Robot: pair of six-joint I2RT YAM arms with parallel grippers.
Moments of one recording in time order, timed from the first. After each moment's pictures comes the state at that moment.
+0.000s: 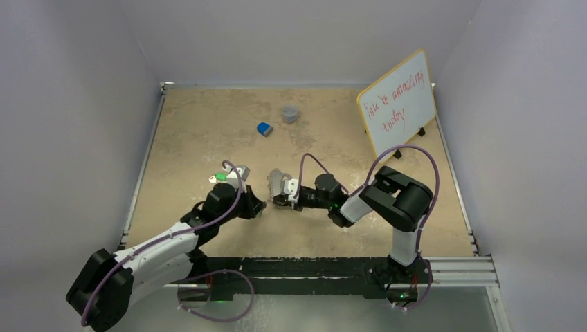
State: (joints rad) left arm -0.62 0.90 0.24 0.12 0.08 -0.56; right arm 0.85 1.87 0.56 1.08 -0.56 -0.38
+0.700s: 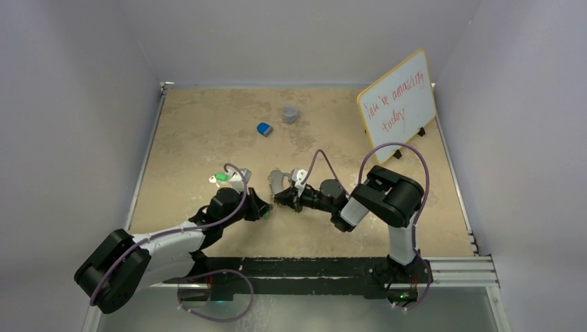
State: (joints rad) left arm -0.64 1.06 0.15 0.43 0.11 -0.70; right arm 0.85 1.95 0.50 1.35 -0.42 0.01
